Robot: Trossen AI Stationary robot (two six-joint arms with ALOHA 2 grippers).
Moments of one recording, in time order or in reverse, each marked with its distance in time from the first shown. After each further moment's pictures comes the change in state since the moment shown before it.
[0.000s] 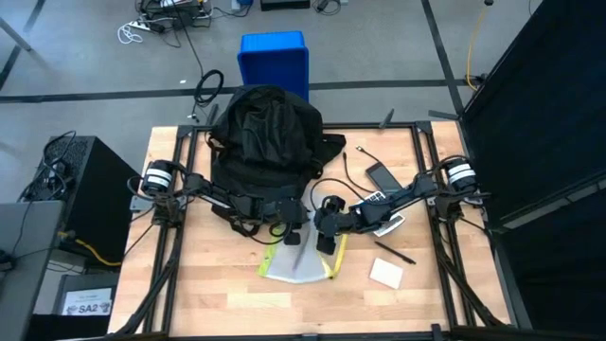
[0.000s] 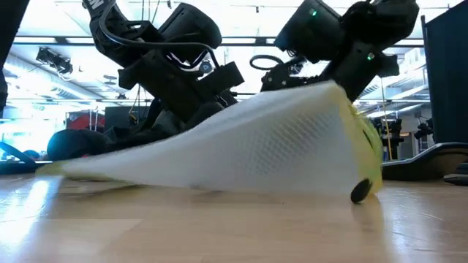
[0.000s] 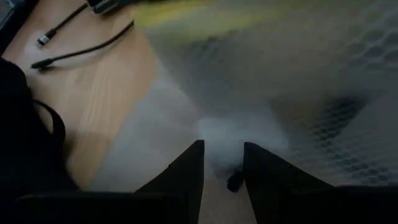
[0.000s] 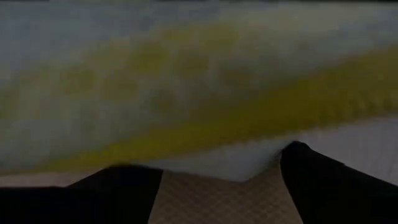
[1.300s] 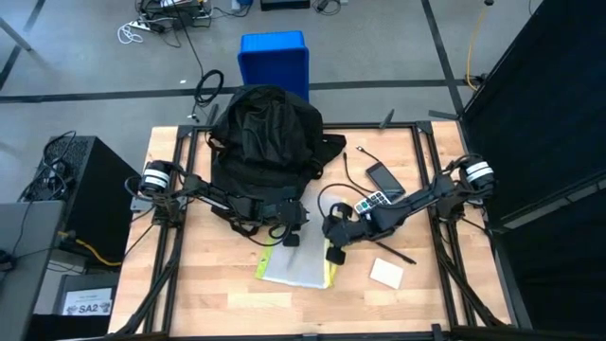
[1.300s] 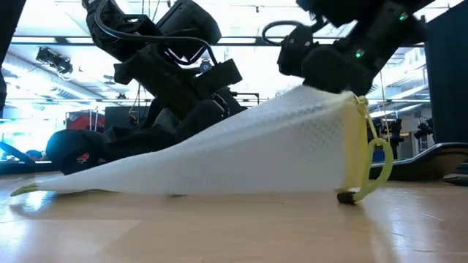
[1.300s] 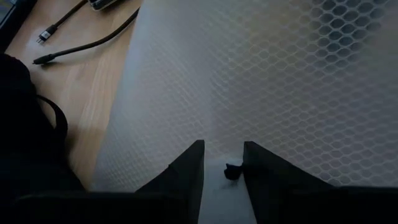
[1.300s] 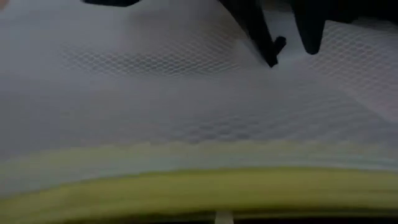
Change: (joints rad) left arm -0.016 -0.003 0.002 -0.085 -0.033 -0.024; right arm 0.116 -0.145 -0.001 -0.166 0.001 0.096
